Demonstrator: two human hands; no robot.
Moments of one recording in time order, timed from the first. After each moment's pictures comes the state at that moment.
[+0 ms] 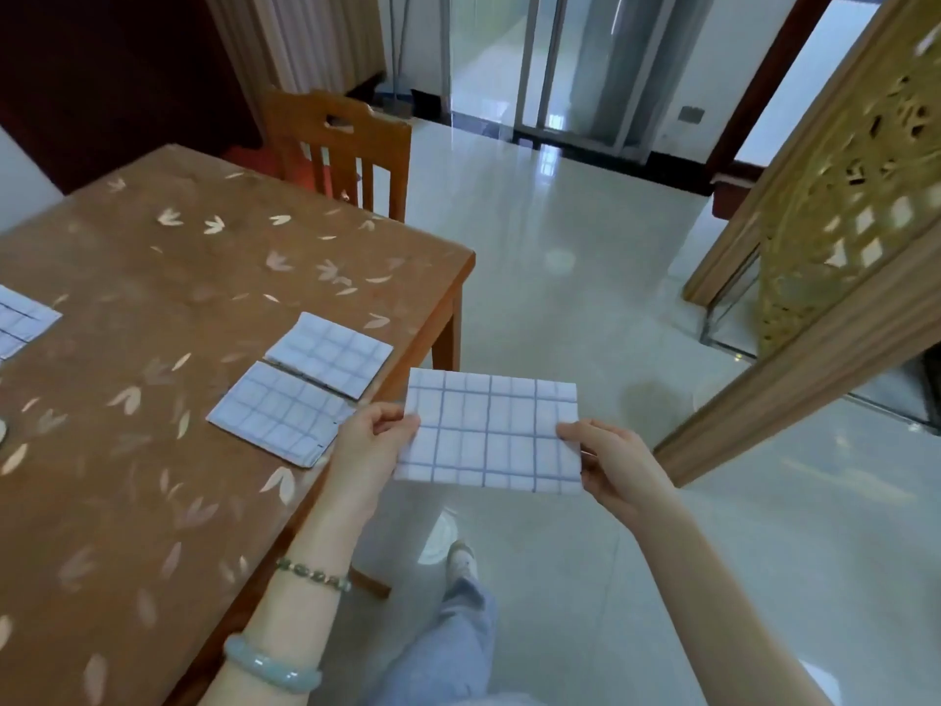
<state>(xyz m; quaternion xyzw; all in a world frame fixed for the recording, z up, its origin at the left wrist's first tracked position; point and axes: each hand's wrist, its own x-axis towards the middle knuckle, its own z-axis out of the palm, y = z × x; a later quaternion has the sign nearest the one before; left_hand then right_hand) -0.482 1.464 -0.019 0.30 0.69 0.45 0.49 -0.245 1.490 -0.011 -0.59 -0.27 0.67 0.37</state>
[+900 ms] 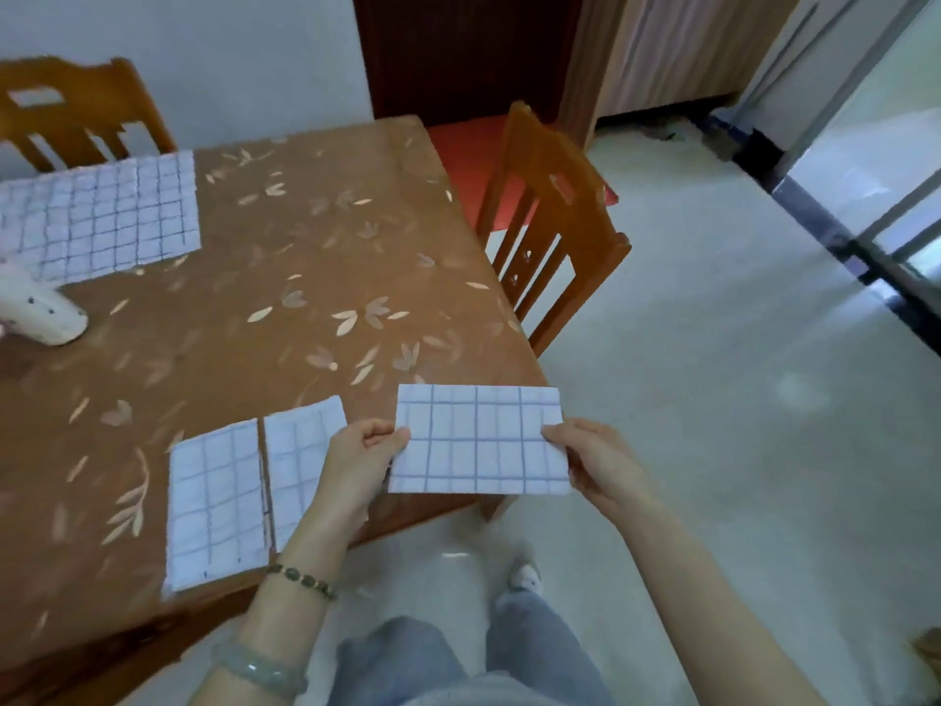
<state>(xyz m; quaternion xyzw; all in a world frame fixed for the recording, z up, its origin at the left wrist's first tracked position) -0.532 1.781 -0.058 -0.03 0.77 0.55 0.32 -0.389 1.982 -0.049 -0.47 -0.50 0.73 0.04</state>
